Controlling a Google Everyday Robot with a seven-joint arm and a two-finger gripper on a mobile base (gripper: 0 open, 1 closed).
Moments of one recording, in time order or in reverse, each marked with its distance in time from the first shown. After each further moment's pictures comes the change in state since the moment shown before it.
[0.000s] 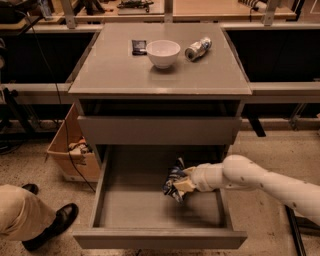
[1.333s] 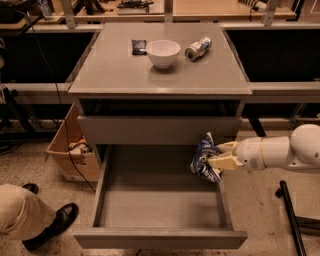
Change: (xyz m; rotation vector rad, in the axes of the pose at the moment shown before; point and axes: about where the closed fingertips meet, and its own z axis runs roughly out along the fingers) arm -0.073 -0.010 -0.202 -0.068 -0.176 0.014
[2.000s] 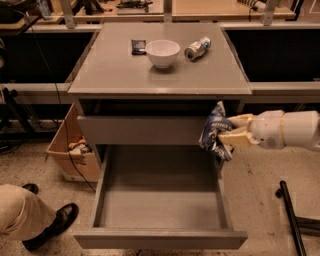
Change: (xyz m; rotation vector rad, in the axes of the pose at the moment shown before) arm -0.084 0.003 -0.064 0.123 -0.043 -0.176
